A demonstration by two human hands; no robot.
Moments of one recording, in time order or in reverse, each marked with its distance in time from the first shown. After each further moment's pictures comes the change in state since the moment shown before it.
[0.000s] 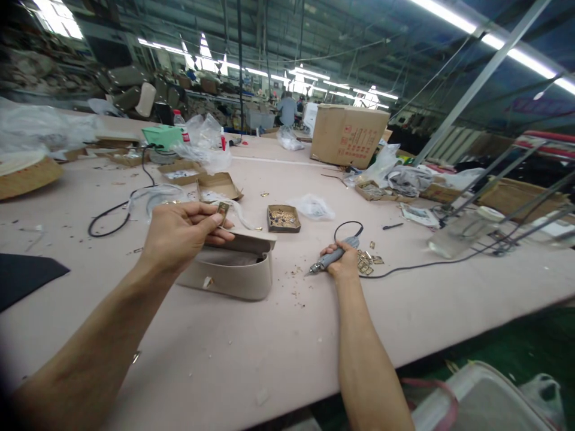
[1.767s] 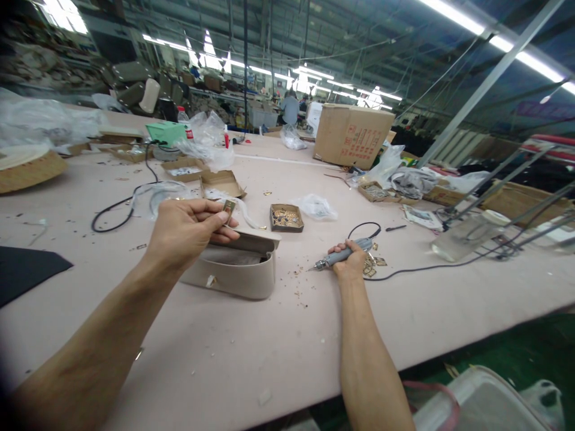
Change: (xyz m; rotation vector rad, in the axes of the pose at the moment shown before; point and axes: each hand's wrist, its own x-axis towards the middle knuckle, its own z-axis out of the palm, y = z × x) left_hand 0.002 -0.004 -0.006 -0.044 -0.050 0.043; right_hand 0.009 -0.005 -0.010 -0.075 -0.046 -0.194
